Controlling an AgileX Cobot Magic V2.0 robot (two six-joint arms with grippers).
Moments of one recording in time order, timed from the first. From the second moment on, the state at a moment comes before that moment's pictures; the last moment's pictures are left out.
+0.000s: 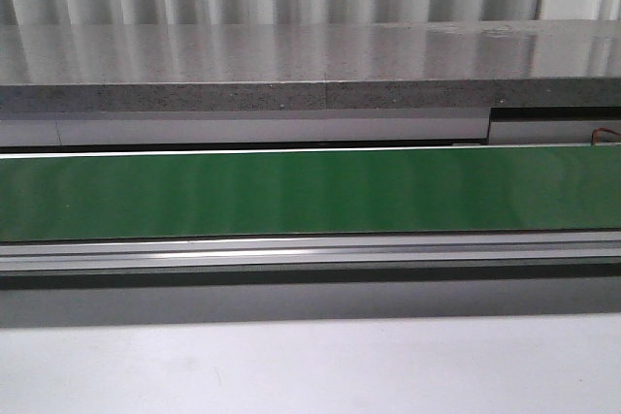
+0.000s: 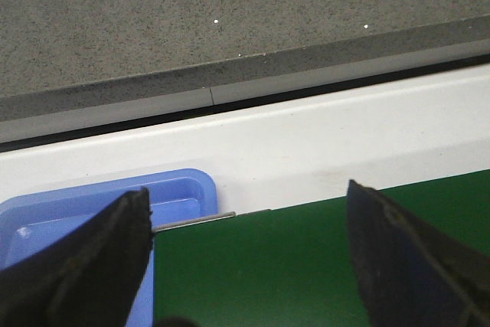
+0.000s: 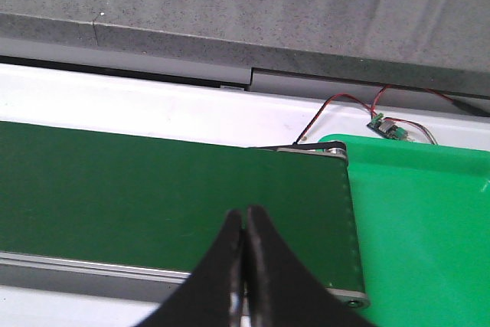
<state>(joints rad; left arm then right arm) 0.20 0.98 -0.89 -0.54 0.56 0.73 -0.18 0.48 -0.62 0.29 0.58 -0.35</state>
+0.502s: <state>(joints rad) 0.20 0.46 -0.55 -0.69 0.59 0.72 -0.18 0.48 -0.62 0.29 0.58 -0.35</state>
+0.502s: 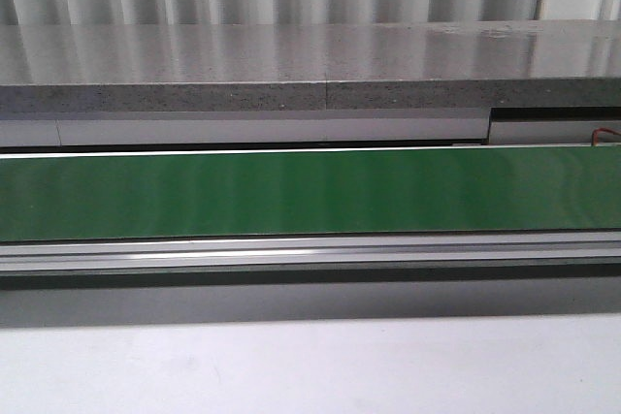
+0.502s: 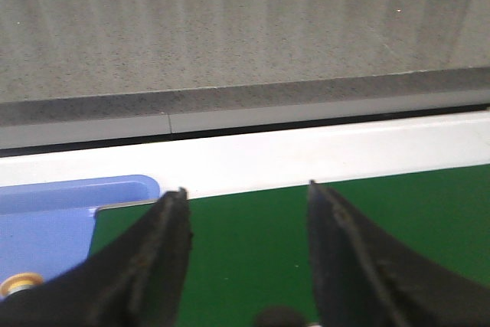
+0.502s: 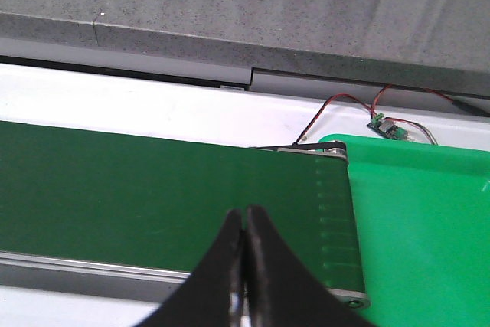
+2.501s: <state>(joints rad) 0.07 0.00 0.00 0.11 0.13 -0.13 -0.18 0.48 -0.62 0.29 0.58 -0.35</state>
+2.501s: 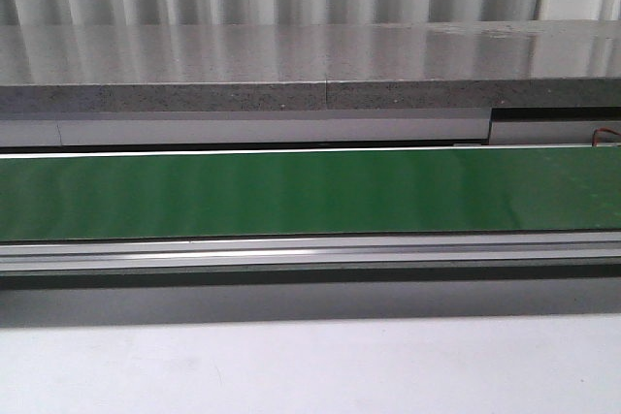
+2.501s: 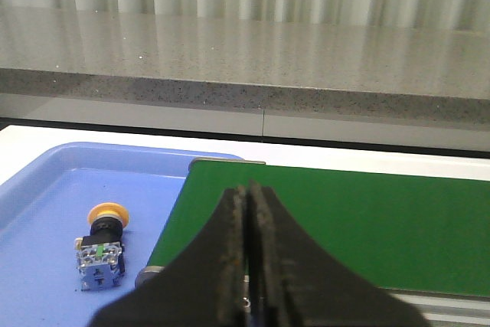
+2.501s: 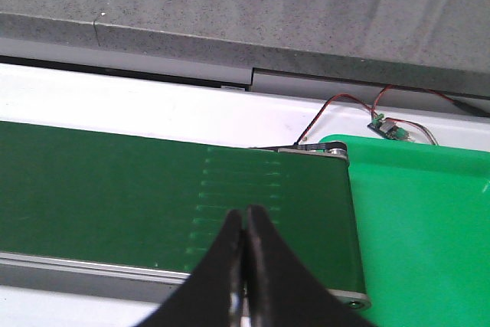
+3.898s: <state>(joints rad) 0.07 0.00 0.00 0.12 0.05 -0.14 -0.18 0.48 -0.62 0.29 0.58 -0.35</state>
